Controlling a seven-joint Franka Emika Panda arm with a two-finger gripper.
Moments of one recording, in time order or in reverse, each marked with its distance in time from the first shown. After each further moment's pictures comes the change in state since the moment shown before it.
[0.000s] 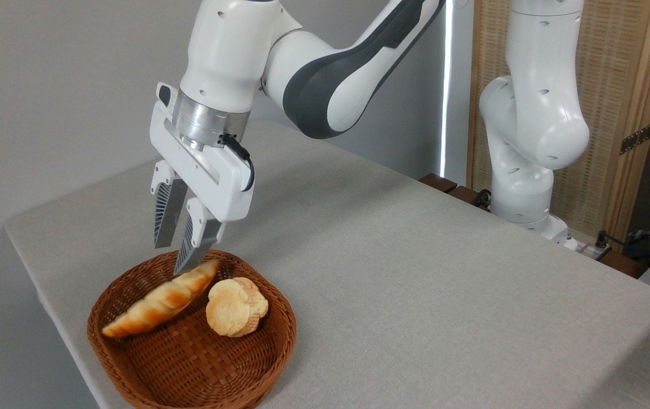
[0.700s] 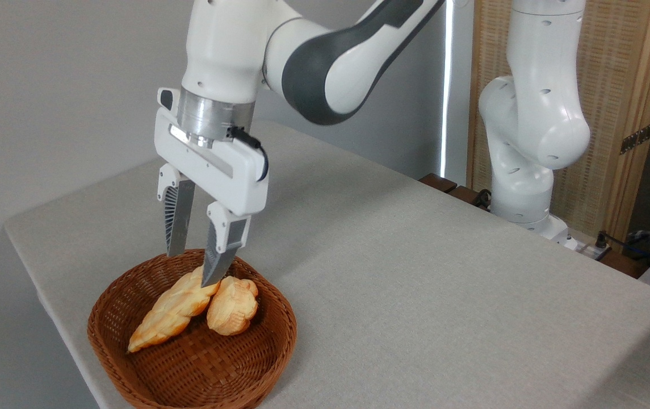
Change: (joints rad) arm 0.017 -0.030 0.006 0.011 0.211 -0.102 -0.198
